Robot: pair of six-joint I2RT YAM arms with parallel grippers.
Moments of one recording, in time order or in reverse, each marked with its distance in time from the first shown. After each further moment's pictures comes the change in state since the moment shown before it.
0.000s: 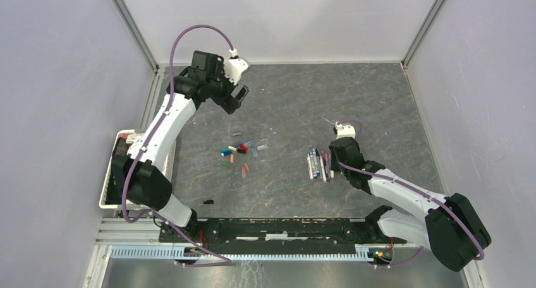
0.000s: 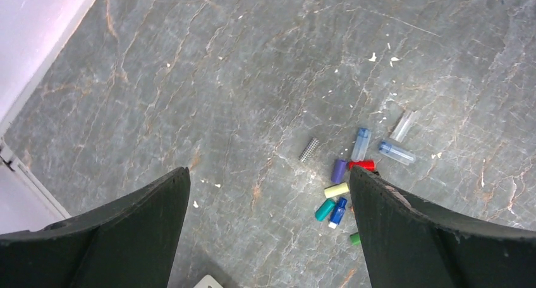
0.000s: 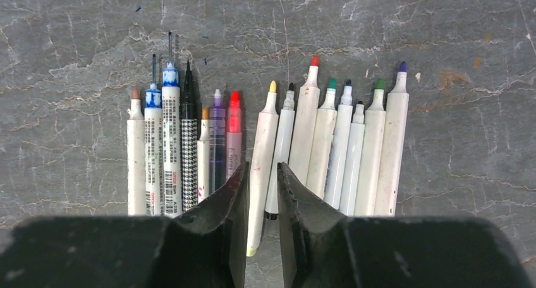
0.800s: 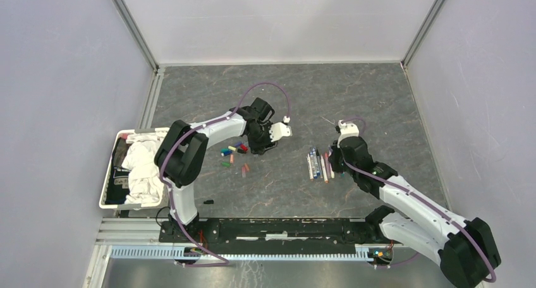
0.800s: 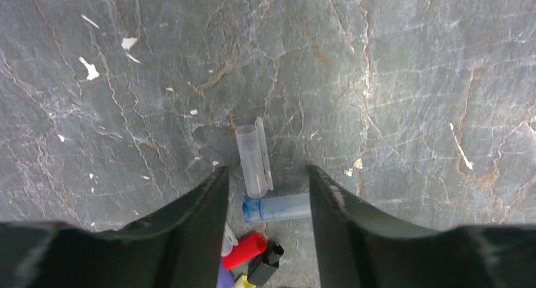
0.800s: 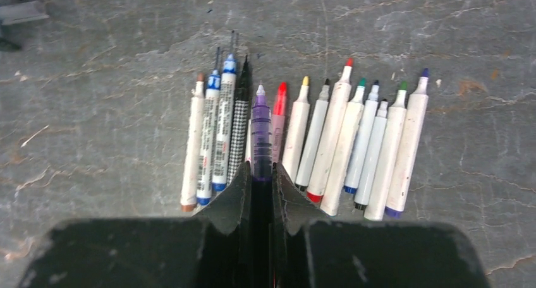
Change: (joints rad) left arm -0.285 0.327 -0.303 0.170 0.056 0.287; right arm 0.008 -0.202 0.053 -0.175 -0.138 -0.007
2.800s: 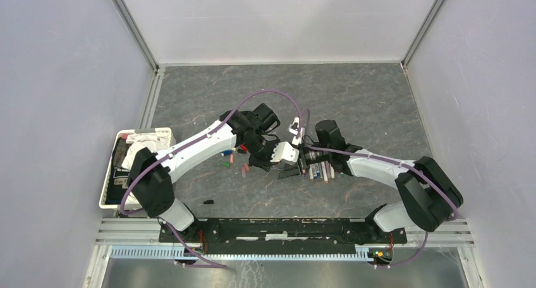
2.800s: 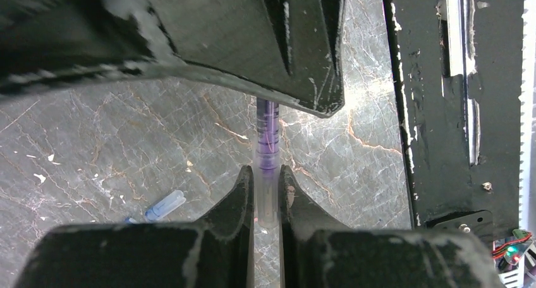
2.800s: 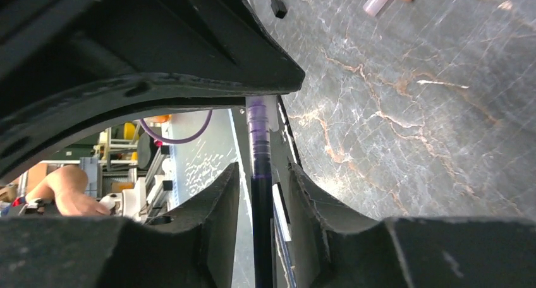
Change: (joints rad) left arm -0.199 -0.322 0.049 -0.421 0.246 0.173; right arm 0.035 0.504 0.145 0.513 -1.167 0.219
